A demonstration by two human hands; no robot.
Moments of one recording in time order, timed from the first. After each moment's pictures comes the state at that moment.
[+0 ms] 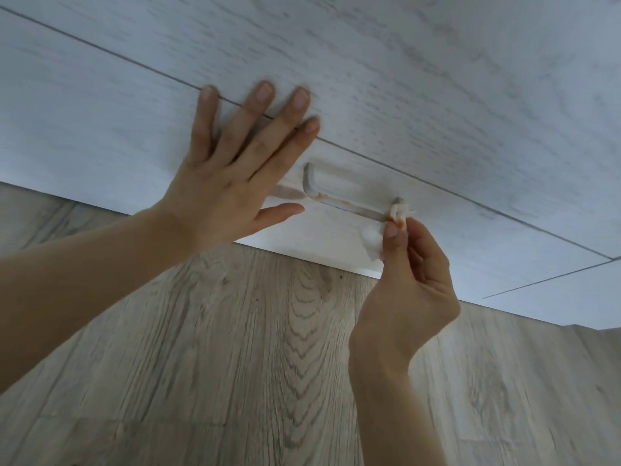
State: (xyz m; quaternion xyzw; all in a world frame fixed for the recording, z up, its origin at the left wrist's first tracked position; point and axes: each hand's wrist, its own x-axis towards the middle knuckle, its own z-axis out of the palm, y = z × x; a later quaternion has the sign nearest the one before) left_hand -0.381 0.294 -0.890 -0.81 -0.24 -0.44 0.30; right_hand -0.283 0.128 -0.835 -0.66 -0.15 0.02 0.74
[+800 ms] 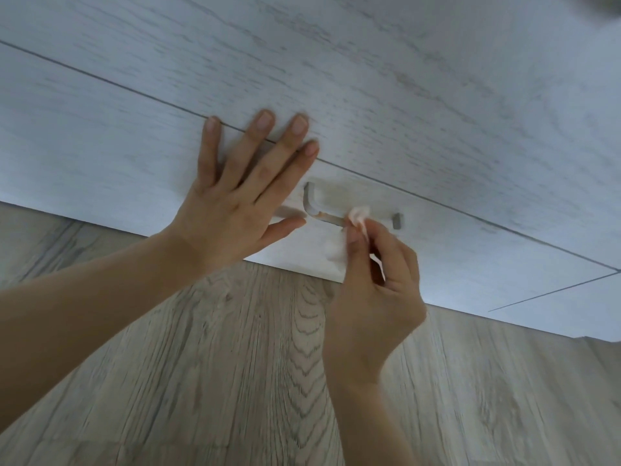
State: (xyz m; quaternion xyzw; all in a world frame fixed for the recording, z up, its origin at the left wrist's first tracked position) left_hand -0.375 0.292 -0.894 -0.80 -0.26 -0.45 0.31; right_hand -0.303 0.144 -0.840 -0.69 -0.27 -0.08 0.67
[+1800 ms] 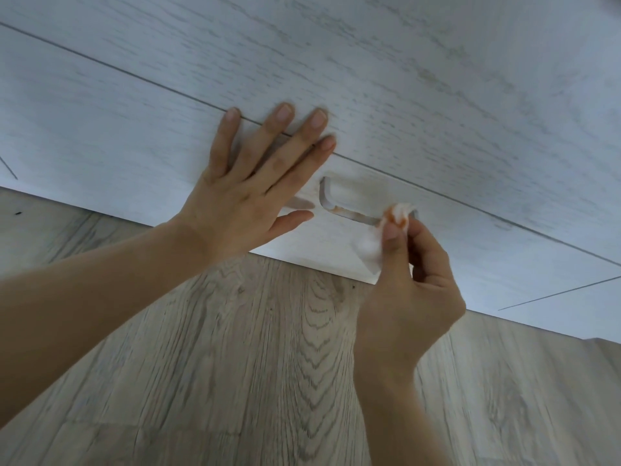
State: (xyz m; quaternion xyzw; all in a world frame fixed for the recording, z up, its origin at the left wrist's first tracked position) left_hand -0.384 0.294 -0.889 -0.81 -0.25 -0.43 0.32; right_hand -0.299 0.138 -0.828 -0.68 -0.20 0.01 0.71
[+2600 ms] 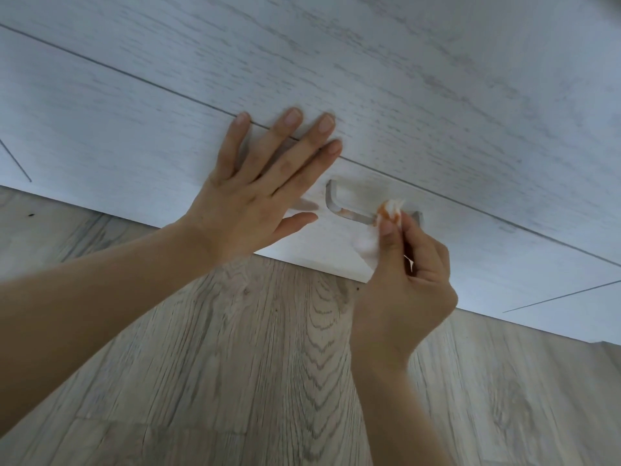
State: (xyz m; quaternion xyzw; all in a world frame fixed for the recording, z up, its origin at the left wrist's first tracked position) left_hand -0.387 0.294 -0.888 -0.81 -0.24 -0.42 0.33; right_hand -0.301 0.146 -0.836 -0.68 -0.25 -0.04 0.69
